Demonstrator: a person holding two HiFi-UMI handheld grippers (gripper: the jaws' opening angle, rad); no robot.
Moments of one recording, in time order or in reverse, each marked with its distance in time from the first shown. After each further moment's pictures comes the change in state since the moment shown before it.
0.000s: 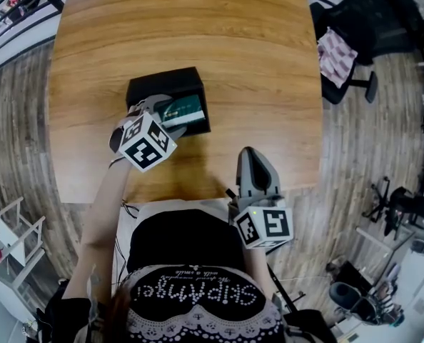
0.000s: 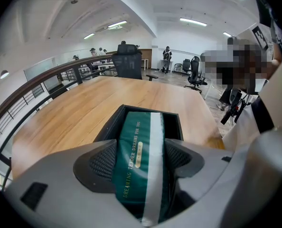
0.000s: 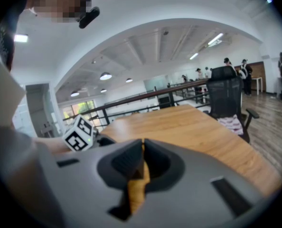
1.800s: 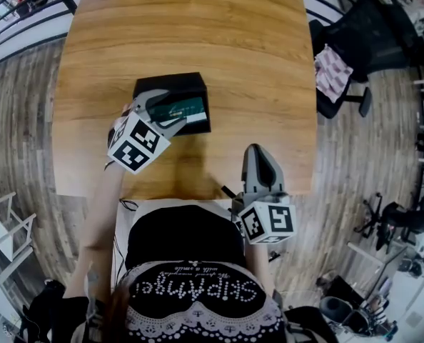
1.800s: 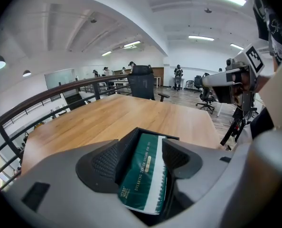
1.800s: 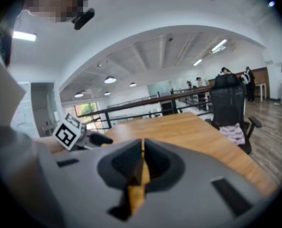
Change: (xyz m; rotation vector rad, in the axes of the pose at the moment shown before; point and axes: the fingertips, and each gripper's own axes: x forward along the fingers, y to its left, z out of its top) left arm -0.061 0.018 0.035 -0.095 -0.230 0.147; right arm -0.009 0.000 0.026 -0.048 -0.060 0.024
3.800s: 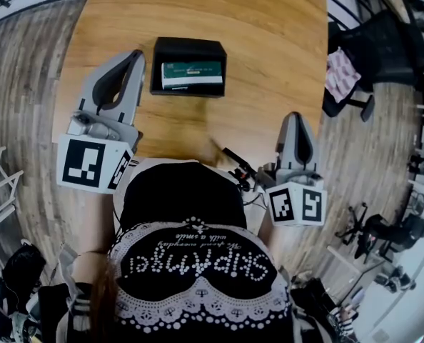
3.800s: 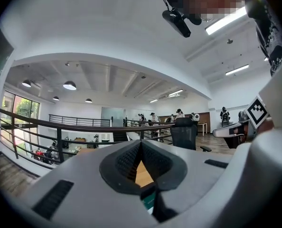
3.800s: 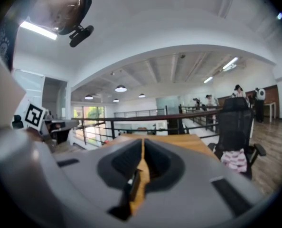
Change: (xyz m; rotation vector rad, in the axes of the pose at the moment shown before) left arm -0.226 0.019 0.084 -0.267 -0.595 0.558; right arm -0.037 0.008 0.081 -0.153 -0.163 0.062
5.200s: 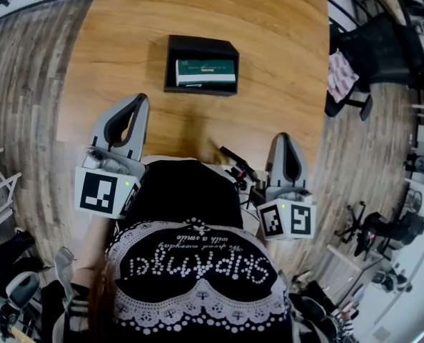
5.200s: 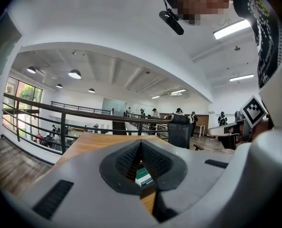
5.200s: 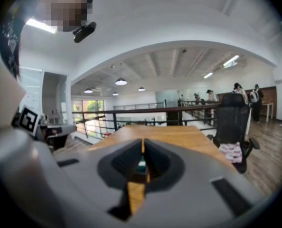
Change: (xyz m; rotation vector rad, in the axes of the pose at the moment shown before) left arm -0.075 -0.003 -0.058 -0.108 0.060 -0.008; right arm -0.039 0.052 -0.040 -0.006 0.091 -0.020
